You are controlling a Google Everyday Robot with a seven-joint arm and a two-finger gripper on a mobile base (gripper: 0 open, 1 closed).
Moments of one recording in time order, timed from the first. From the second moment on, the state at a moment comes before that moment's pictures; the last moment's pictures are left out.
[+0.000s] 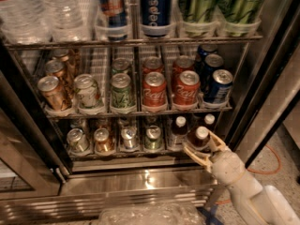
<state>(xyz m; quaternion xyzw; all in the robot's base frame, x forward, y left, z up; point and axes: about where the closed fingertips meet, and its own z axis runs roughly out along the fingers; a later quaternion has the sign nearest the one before) 0.501 -0.155 0.727 -0.29 0.48 0.18 0.81</state>
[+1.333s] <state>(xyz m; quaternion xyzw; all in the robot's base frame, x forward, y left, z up) 0.480 -0.138 0.749 -0.34 0.47 0.21 0.78</state>
